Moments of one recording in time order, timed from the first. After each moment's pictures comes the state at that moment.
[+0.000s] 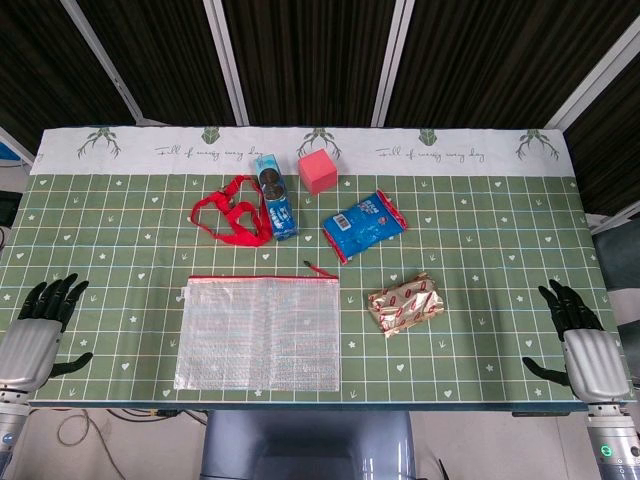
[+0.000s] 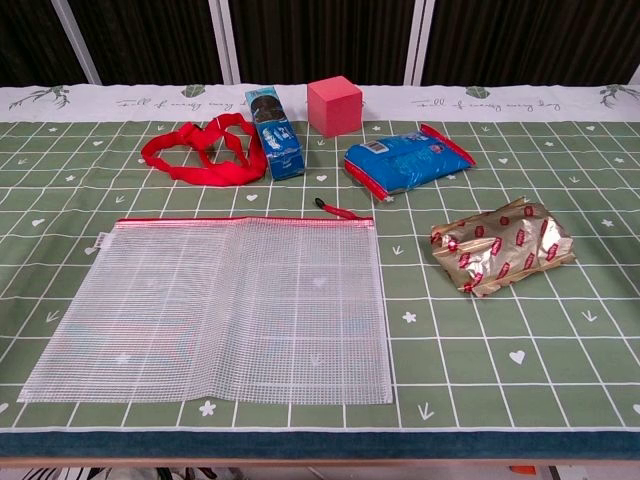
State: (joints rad) left arm -0.14 -1.10 0.00 -1.70 1.50 1.40 0.17; right arm 0.09 -1.15 0.06 -1.59 -1.53 1.49 0.04
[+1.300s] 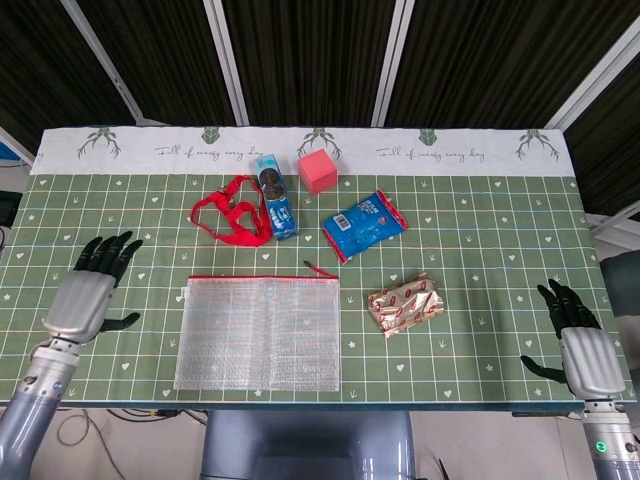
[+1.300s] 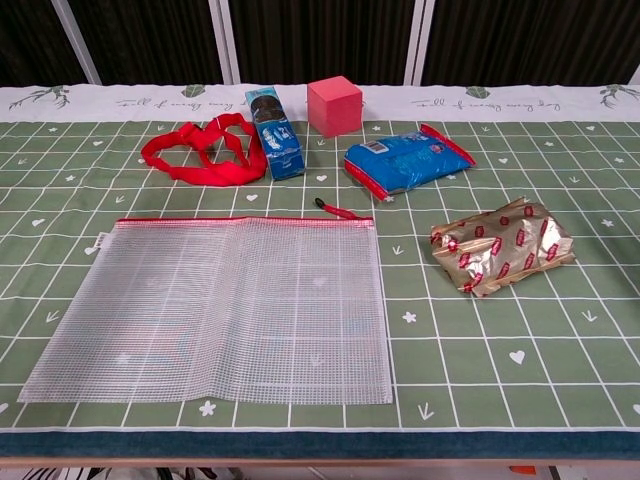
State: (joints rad) left arm -0.37 -1.10 -0.17 -1.90 1.32 1.20 0.37; right arm 0.09 -1.17 0.07 -1.60 -1.49 1.46 0.01
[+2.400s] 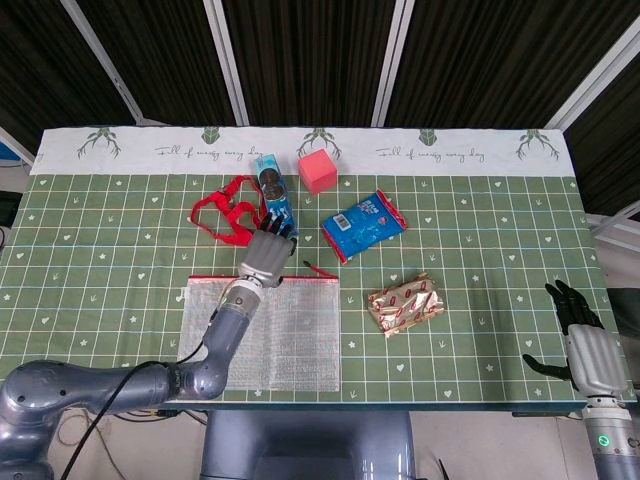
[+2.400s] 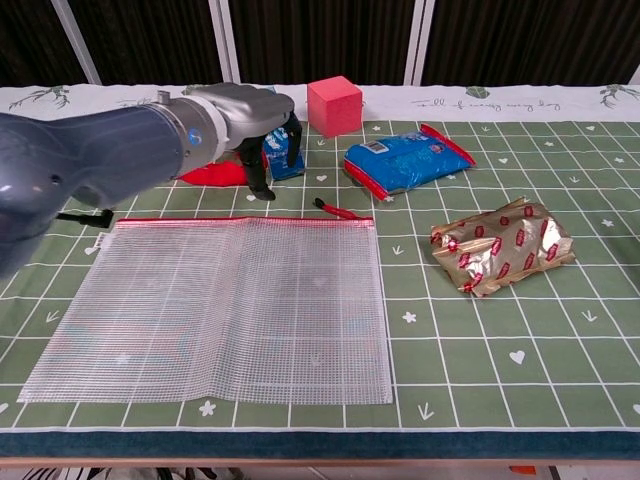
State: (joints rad) left arm -1.09 -1.79 -0.32 -1.33 0.57 0.97 0.95; right arm 0.10 -1.15 0.09 -1.65 -1.39 1.40 0.06
